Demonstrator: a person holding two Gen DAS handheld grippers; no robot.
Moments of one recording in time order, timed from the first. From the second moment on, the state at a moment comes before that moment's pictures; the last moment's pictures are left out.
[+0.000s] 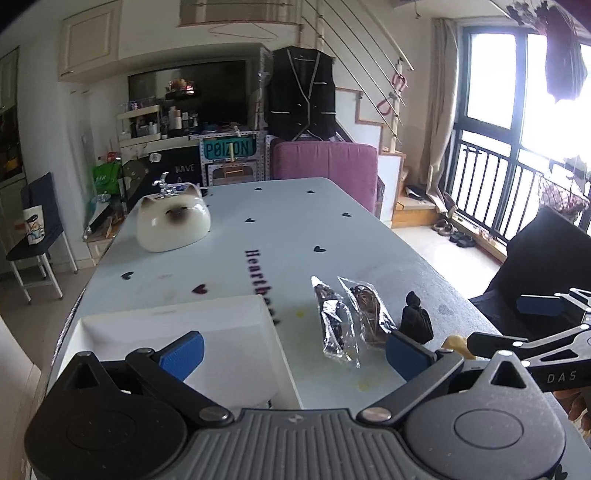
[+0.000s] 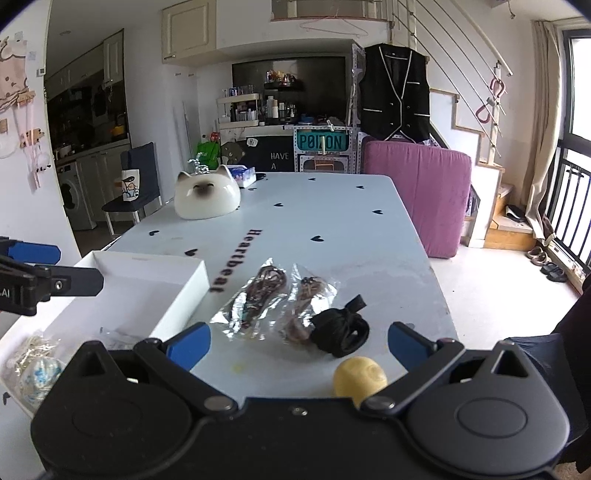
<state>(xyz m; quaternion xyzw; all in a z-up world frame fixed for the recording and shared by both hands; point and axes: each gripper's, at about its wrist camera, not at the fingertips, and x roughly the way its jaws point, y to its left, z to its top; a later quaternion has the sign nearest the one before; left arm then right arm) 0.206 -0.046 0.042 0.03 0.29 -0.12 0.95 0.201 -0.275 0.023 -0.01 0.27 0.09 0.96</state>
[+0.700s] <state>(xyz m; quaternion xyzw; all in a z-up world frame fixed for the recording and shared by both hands) 0.286 -0.120 -0.011 0.13 0.33 -0.21 0.91 0.246 -0.335 -0.034 0.01 0.31 0.05 0.95</state>
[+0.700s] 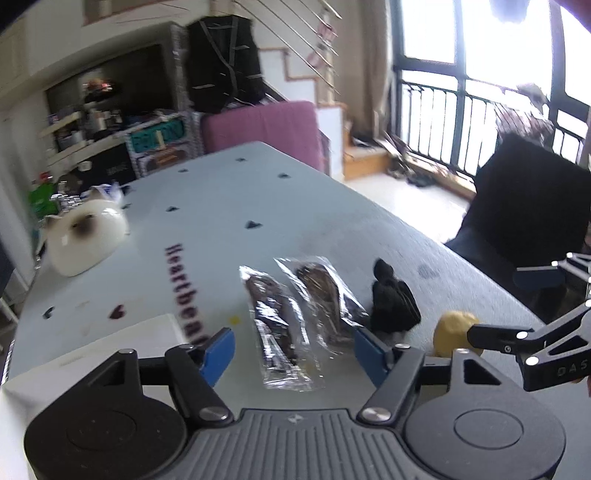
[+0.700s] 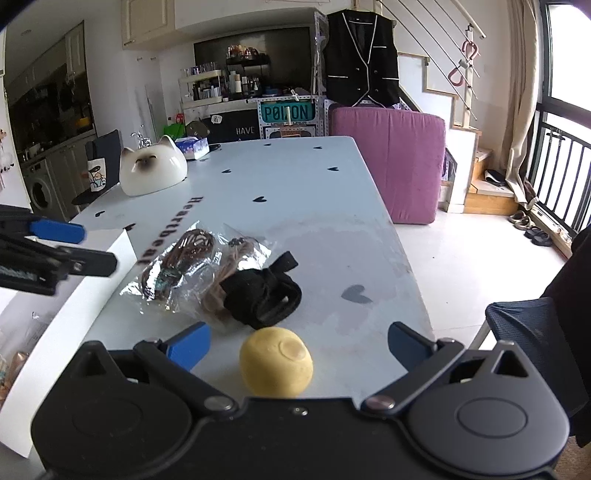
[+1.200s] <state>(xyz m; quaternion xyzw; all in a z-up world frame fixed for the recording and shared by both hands) 0.347 -0.157 -0.053 0.24 0.37 -0.18 0.88 0.257 -0.340 -0.052 0.06 0.31 0.07 0.95</state>
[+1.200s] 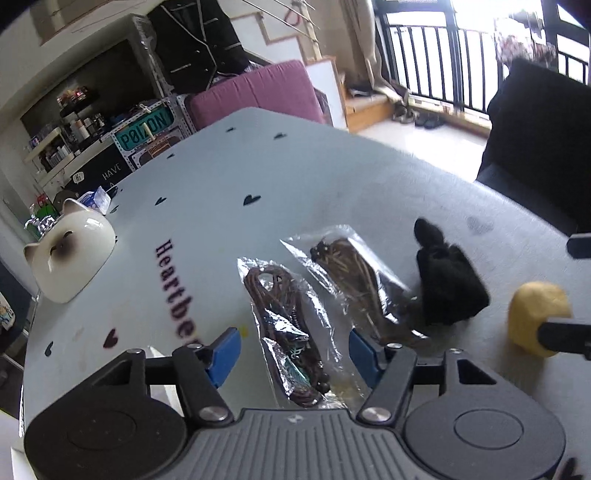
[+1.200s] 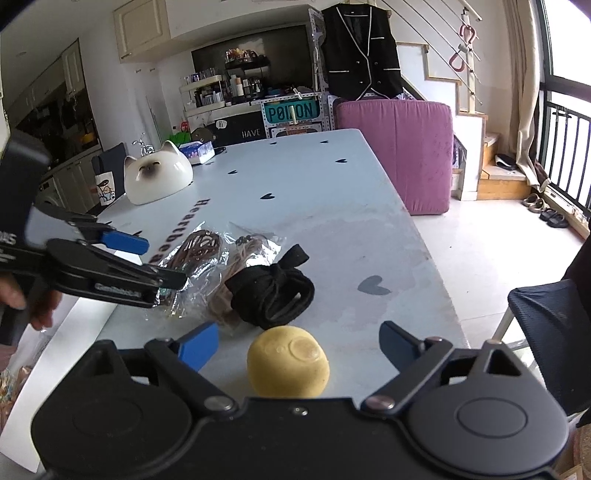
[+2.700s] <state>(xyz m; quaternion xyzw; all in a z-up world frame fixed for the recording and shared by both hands) 0.291 -0.127 -0.021 0.10 0.37 -0.23 0.89 0.234 -0.331 -0.045 0.12 0.31 0.07 0.94</state>
